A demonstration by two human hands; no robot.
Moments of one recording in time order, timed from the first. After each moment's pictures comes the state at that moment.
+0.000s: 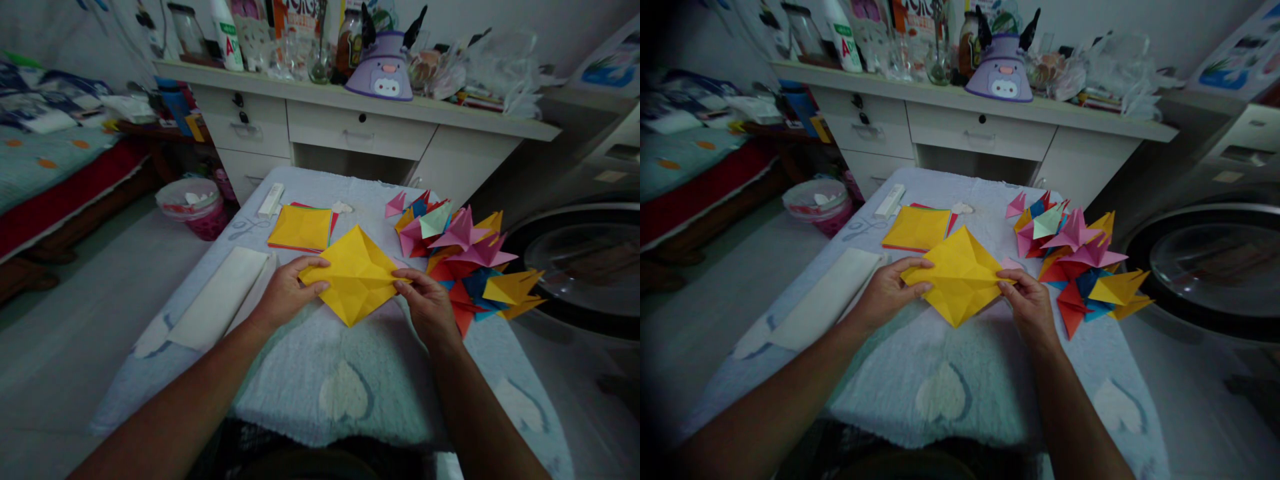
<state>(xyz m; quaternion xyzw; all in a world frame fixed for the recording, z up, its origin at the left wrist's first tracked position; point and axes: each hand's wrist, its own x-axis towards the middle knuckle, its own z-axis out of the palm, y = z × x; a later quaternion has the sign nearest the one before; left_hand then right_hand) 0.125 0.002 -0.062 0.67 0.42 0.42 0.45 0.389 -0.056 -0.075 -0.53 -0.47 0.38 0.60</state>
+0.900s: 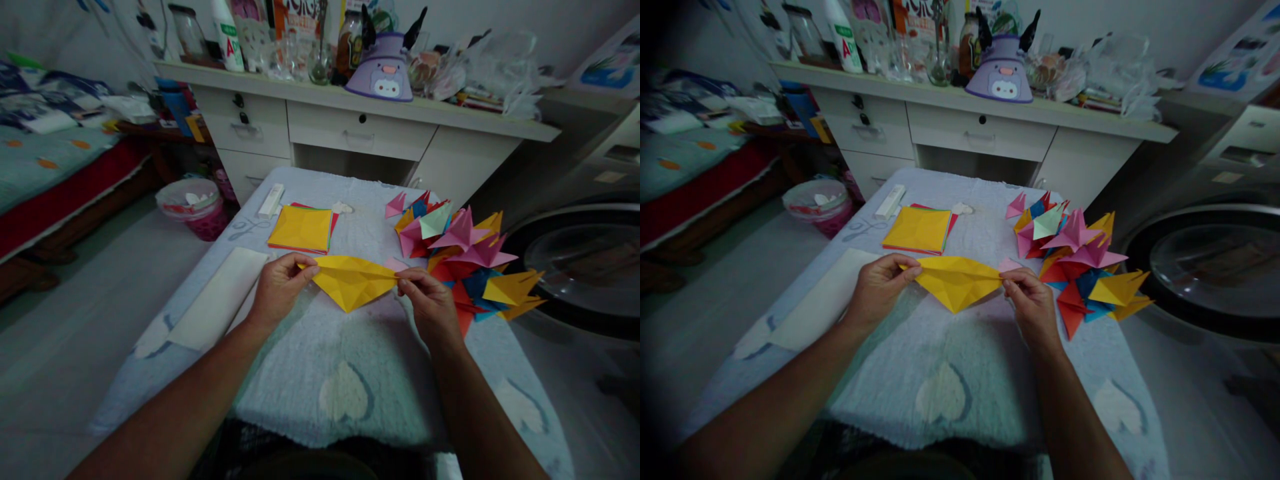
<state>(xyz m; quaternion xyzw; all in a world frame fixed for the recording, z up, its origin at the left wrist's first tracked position) 0.128 0.004 -0.056 0.56 0.43 0.53 0.47 0.386 -0.058 -0.060 -0.52 -0.51 0.33 0.60</state>
